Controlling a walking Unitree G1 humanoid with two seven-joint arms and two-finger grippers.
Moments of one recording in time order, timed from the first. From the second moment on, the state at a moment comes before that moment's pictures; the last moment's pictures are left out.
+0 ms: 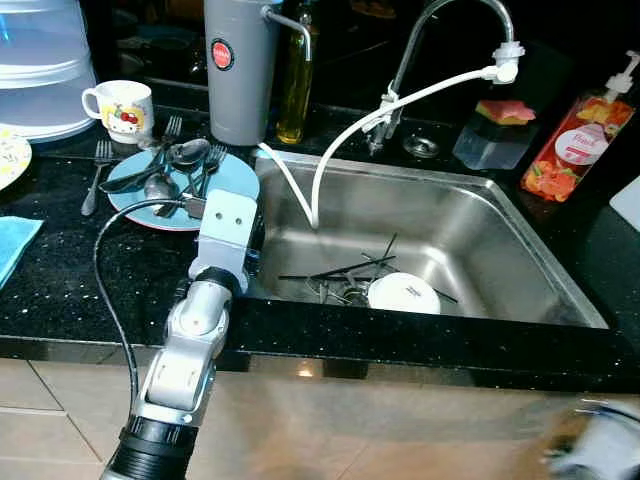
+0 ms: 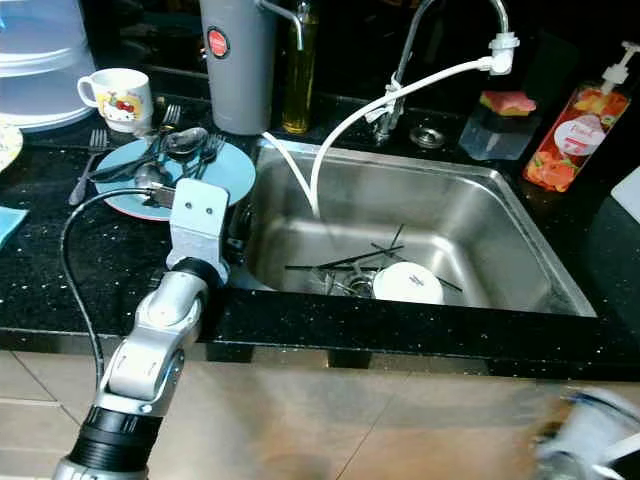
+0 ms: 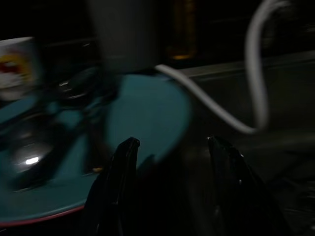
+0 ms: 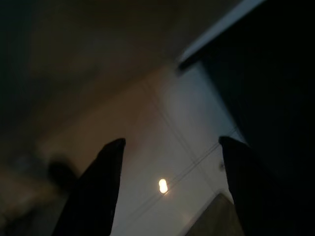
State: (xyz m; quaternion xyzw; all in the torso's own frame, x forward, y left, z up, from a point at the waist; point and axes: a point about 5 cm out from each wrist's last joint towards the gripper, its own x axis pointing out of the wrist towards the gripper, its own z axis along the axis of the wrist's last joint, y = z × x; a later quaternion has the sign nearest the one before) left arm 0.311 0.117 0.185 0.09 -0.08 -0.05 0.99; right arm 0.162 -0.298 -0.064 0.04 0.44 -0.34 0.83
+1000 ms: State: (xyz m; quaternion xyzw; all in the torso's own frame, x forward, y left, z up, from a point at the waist) left arm 0.311 0.117 0.184 0.09 -0.08 -0.05 0.99; right arm 0.128 -0.388 -0.016 0.10 0.29 -0.63 0.72
